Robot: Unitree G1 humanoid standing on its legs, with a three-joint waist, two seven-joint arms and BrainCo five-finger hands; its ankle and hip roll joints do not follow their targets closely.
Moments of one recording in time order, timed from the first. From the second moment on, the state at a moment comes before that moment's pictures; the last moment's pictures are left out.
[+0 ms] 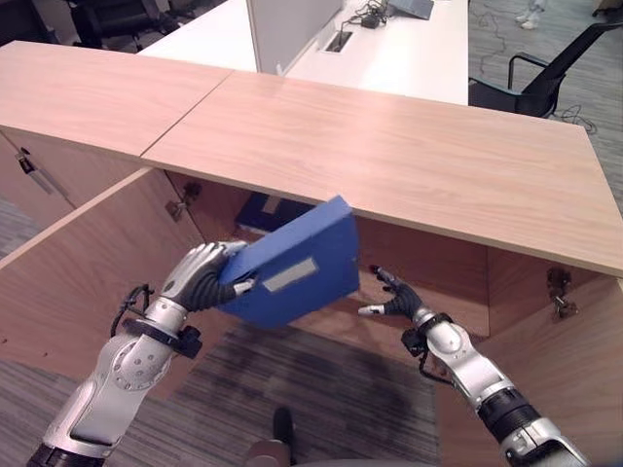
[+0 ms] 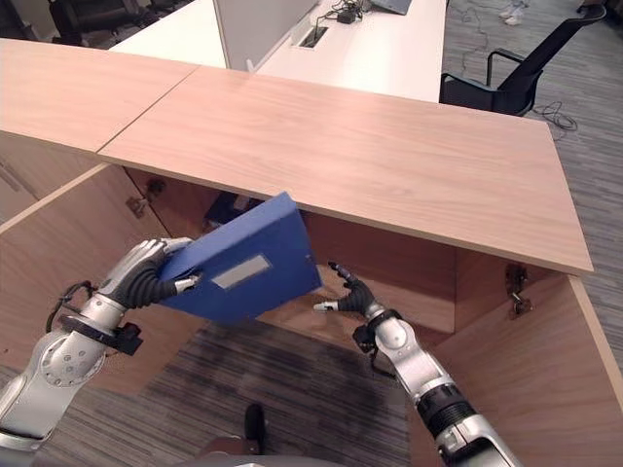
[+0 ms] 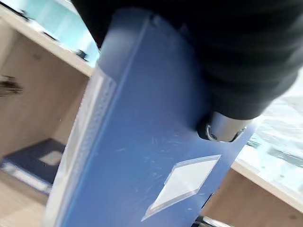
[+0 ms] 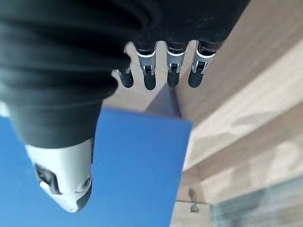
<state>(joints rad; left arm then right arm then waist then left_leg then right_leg) 0.11 0.77 -0.08 -0.37 0.28 -0.16 -0.01 -0.26 -0.42 0.40 0.36 0.01 0.00 0.04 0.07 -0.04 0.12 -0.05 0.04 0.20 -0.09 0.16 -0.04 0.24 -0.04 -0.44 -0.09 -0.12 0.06</state>
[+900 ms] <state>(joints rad) -0.22 0.90 -0.30 -0.36 0.10 -0.11 -0.15 -0.32 -0.44 0.46 0.42 0.22 -0.01 0.07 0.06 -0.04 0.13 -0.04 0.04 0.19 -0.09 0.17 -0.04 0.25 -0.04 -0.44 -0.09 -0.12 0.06</state>
